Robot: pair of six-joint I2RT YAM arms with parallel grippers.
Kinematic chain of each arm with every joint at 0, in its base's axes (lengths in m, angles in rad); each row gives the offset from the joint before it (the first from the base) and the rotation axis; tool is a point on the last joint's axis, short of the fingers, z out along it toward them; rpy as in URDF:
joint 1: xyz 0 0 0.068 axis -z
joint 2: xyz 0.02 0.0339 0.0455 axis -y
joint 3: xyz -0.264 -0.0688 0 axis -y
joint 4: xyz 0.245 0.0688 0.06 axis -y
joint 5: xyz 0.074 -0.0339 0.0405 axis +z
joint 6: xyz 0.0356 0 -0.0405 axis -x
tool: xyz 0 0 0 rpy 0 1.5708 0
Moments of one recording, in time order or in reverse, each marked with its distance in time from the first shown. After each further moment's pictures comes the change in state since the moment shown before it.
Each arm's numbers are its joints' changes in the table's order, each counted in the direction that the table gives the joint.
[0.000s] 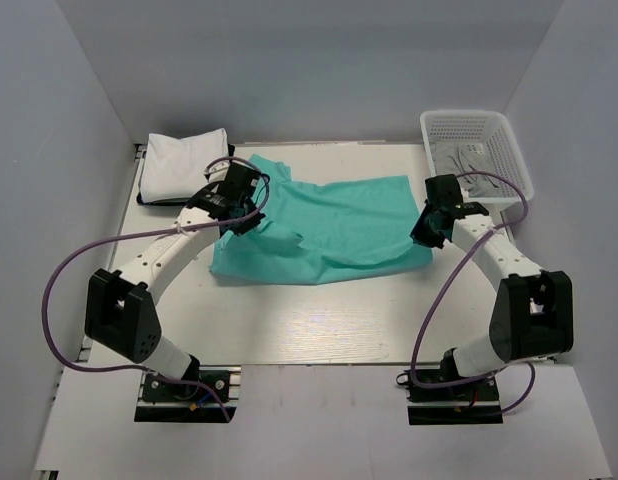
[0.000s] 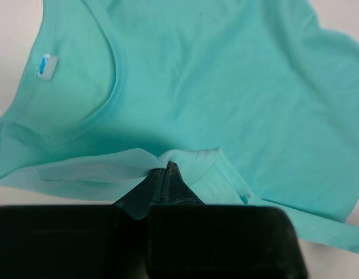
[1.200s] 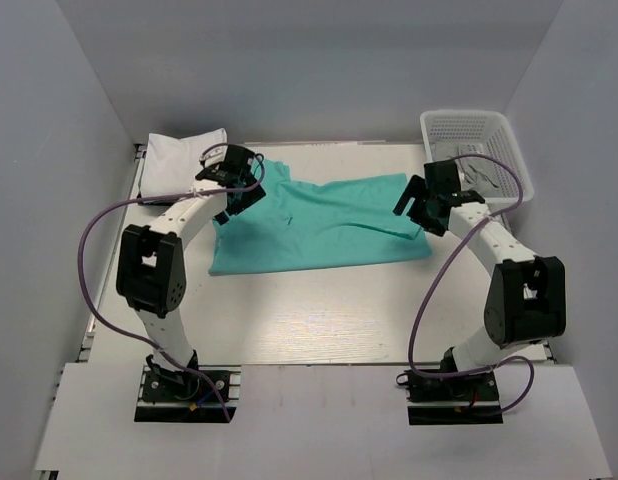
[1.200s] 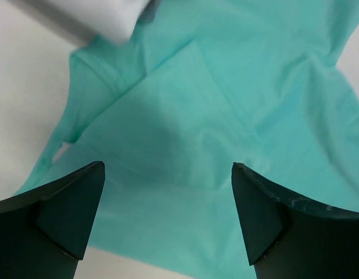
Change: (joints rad) left arm -0.140 -0.346 0.238 0.064 0.075 -0.065; right arm 0.010 -0.118 0.124 0.102 0.017 0.018
